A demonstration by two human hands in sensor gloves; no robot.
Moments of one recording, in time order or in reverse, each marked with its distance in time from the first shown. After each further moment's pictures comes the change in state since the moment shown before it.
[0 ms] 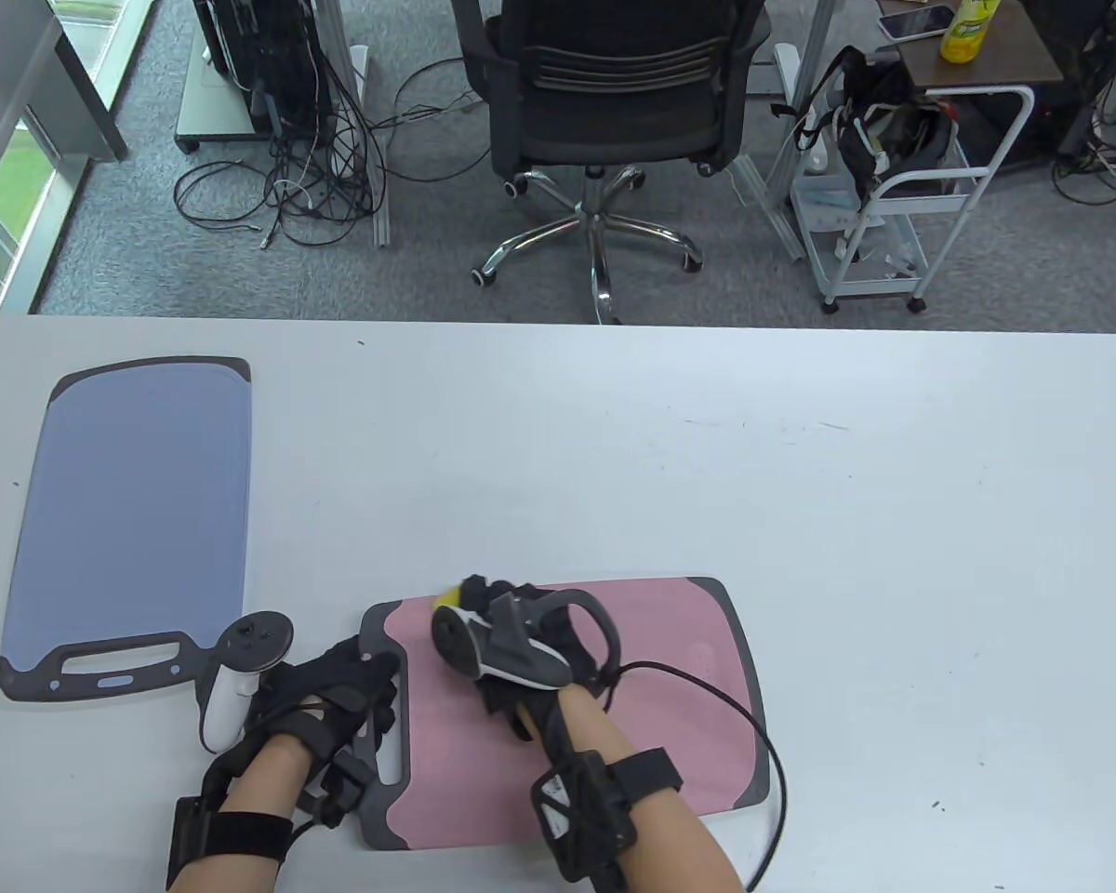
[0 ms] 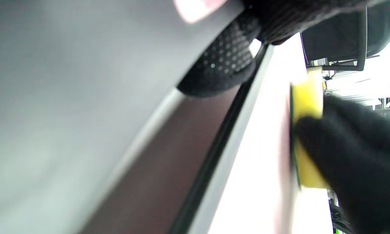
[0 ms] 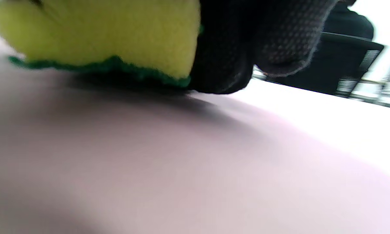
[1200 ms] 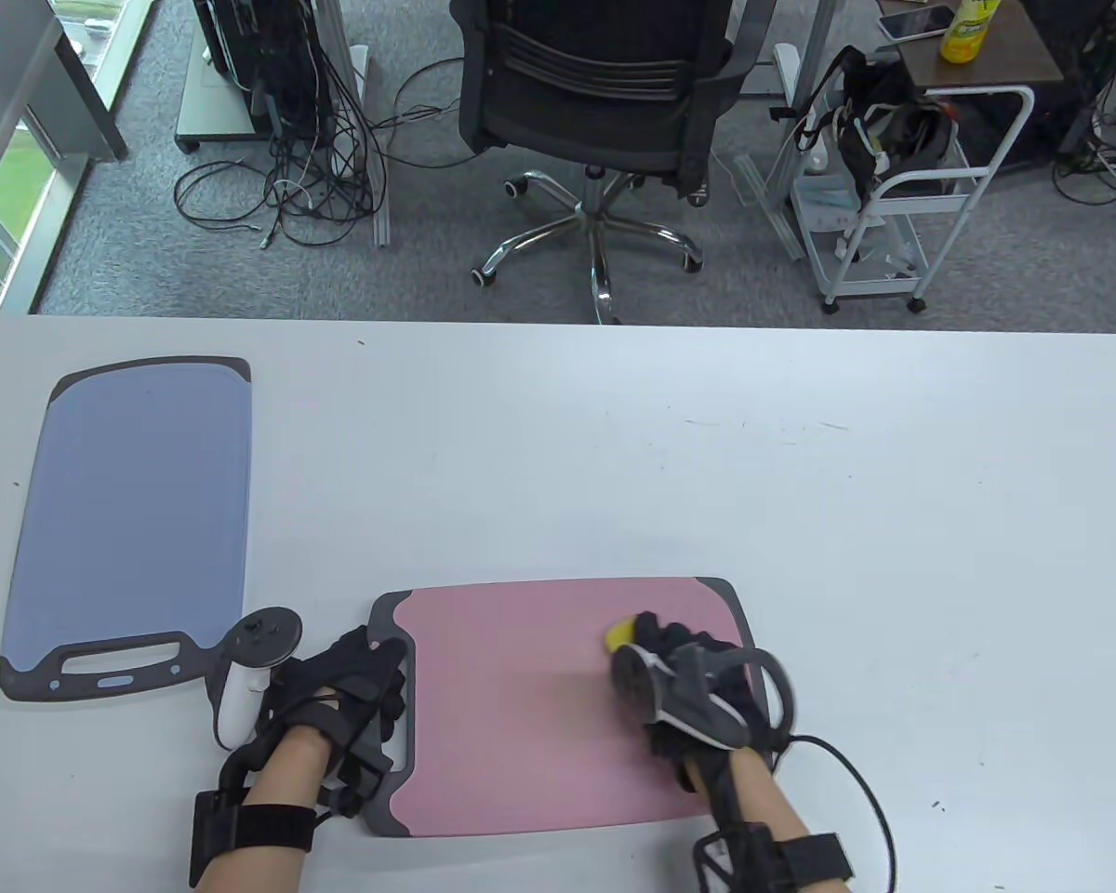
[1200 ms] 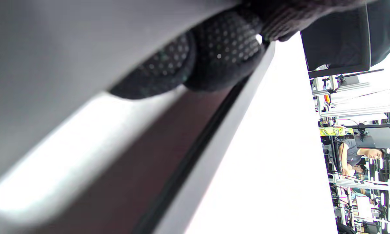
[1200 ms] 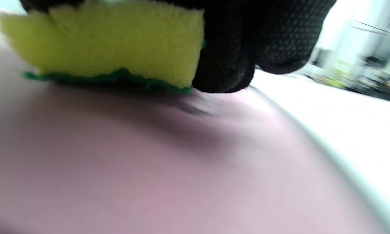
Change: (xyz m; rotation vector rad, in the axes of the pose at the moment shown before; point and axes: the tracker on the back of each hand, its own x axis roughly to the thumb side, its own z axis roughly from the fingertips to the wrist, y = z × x) left_hand 0.007 -0.006 -0.004 0.073 0.022 0.010; right_hand -0.138 0.035 0.098 0.066 0.279 -0.046
